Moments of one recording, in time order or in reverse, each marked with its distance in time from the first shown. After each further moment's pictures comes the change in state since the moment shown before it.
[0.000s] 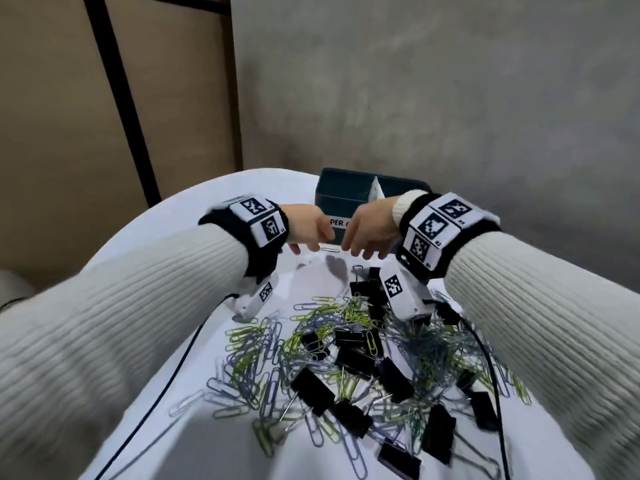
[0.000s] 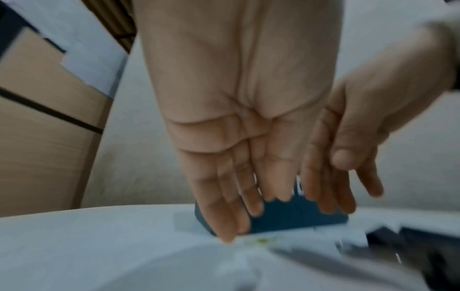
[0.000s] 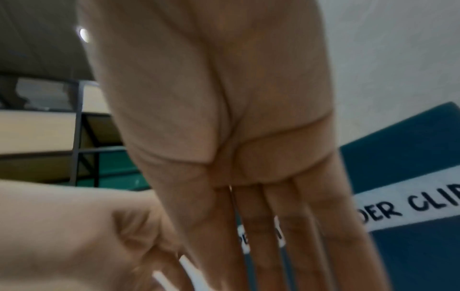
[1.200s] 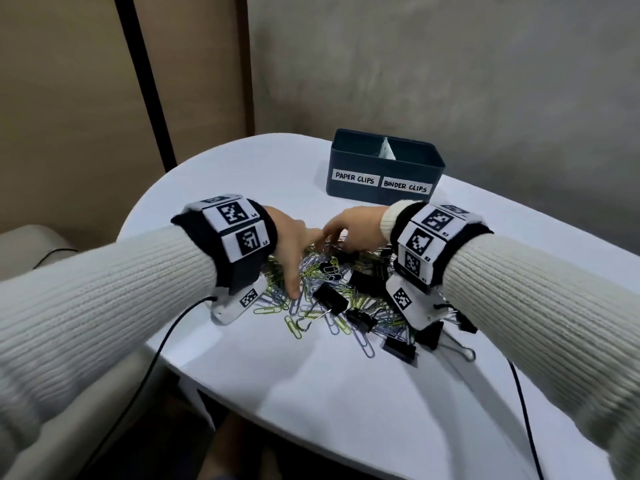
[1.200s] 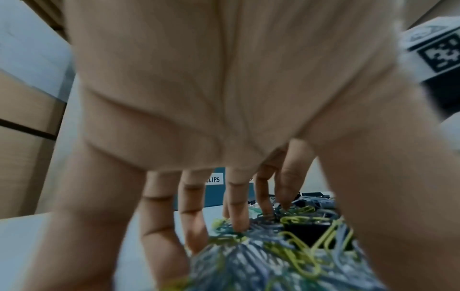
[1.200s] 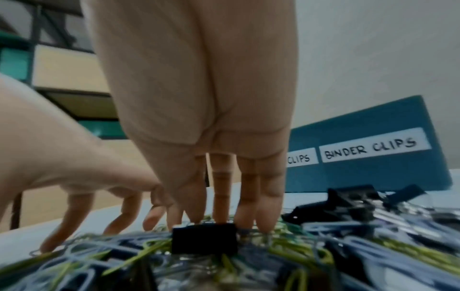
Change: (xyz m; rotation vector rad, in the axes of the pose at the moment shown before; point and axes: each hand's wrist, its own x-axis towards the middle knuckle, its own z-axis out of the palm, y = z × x) left_hand -0.121 0.003 0.050 0.266 -0.314 -0.092; right_hand -0.049 -0.029 0.079 -0.371 0.043 -0.235
